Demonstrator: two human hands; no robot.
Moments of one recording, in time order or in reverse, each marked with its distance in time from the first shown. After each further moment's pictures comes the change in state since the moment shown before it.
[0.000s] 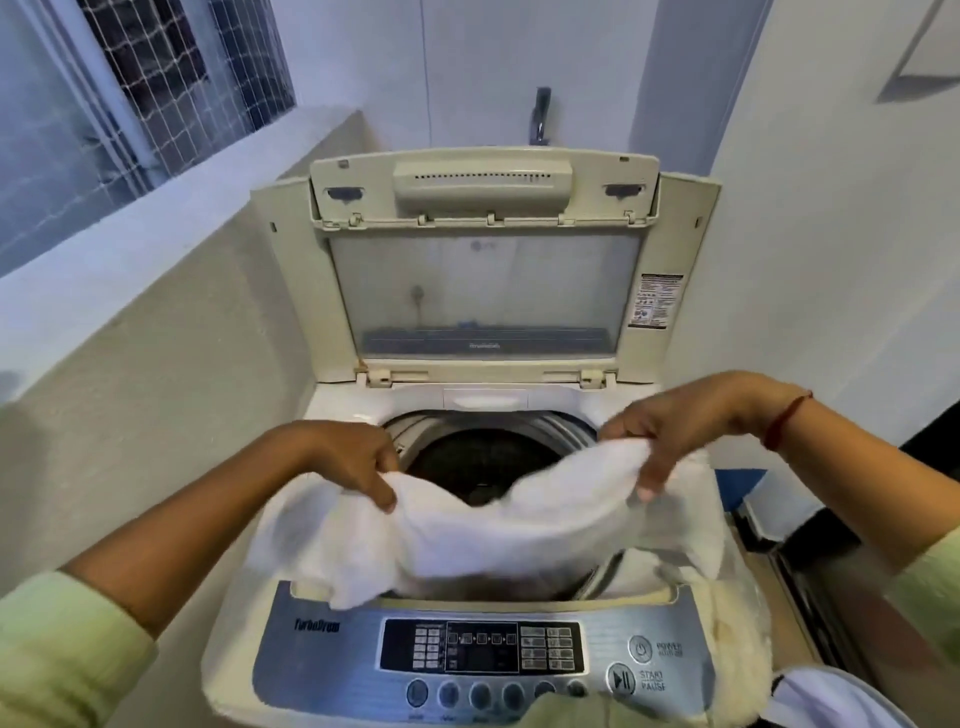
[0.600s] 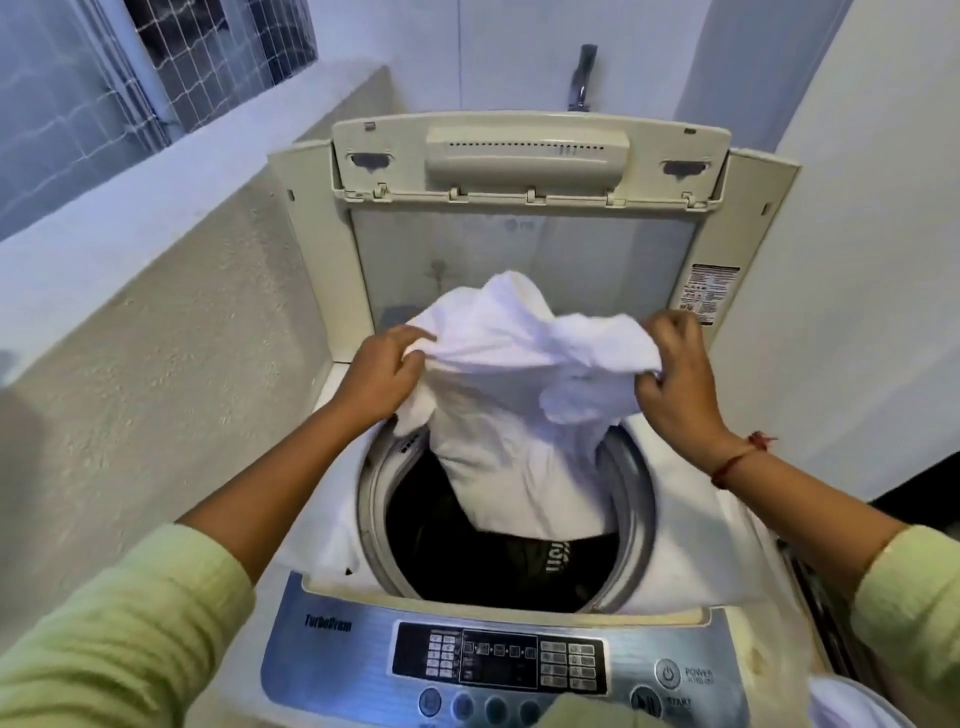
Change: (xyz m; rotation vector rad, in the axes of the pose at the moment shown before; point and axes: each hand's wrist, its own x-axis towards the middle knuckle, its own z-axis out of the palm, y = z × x) left_hand 0.055 -0.025 -0.015 -0.369 1.094 0.148; right_hand 0.081 0.016 0.002 -0.044 1.525 -0.254
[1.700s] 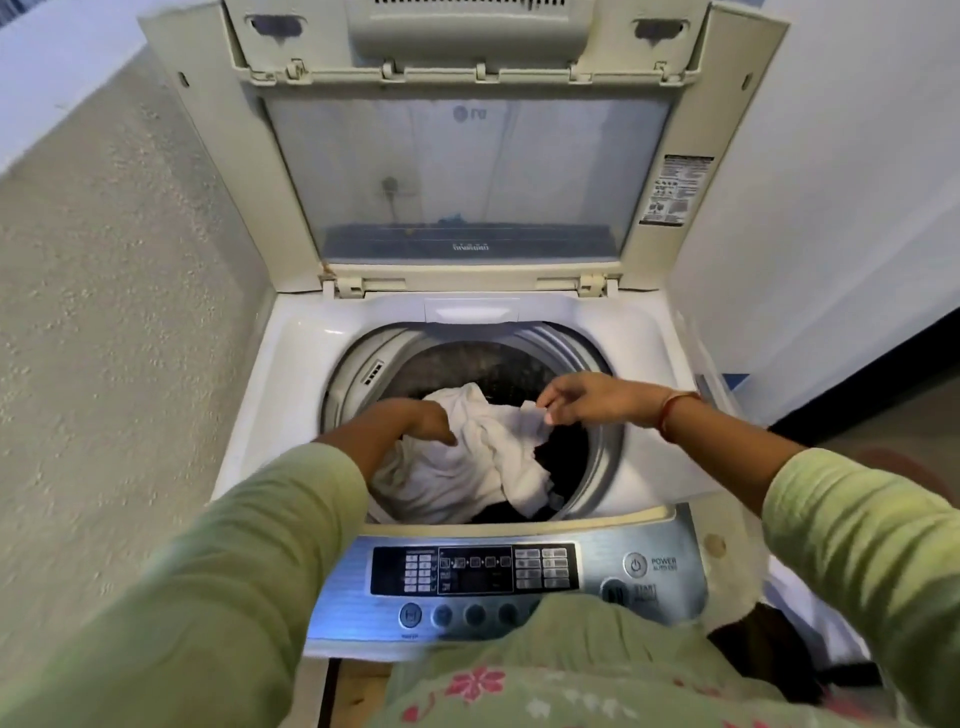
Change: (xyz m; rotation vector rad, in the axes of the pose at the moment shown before) left_hand -0.043 -0.039 0.150 0.327 -1.165 -0.454; right_hand -0.061 0.043 0.044 0.210 -1.110 0.526
